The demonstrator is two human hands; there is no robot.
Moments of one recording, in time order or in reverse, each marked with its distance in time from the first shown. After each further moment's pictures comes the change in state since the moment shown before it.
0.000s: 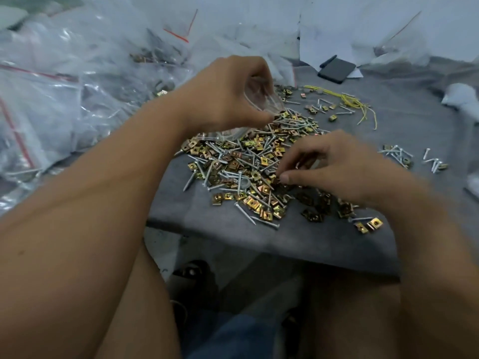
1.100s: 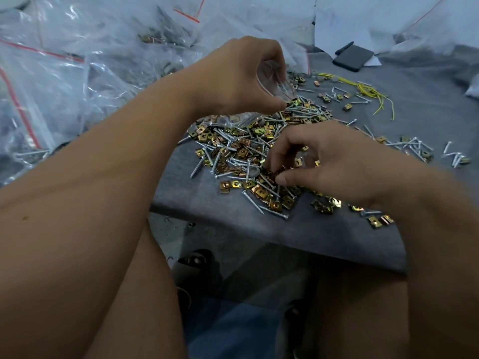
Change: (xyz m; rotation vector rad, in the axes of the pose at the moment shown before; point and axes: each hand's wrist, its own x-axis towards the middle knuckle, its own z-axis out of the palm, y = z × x) left_hand 0.004 -0.009 0.002 0.032 -0.010 0.031; right_hand 0.003 -0.029 0.011 -0.046 -0.127 -0.076
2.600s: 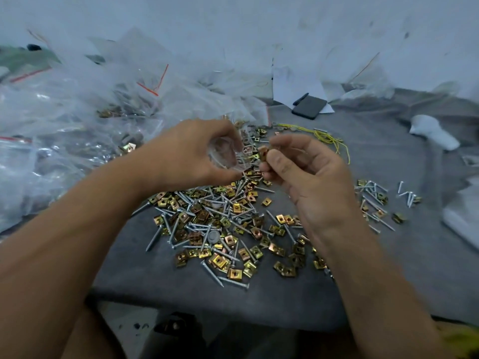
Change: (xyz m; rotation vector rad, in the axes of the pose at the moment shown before) left_hand 0.005 0.005 0.001 0.022 -0.107 -0.032; right_hand 0.019 0.031 0.005 1.126 0.750 -0.115
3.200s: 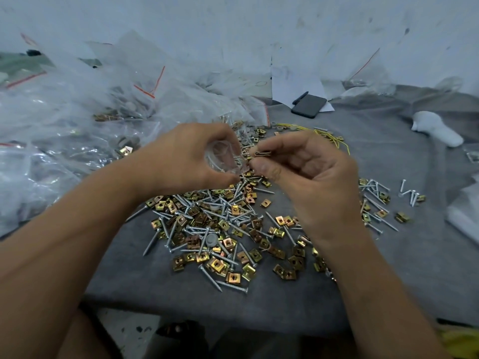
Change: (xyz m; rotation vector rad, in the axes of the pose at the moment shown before) left_hand 0.003 -0.003 0.002 0.019 -0.027 0.008; right_hand -0.004 -0.005 0.002 -0.292 -0.091 -0.308
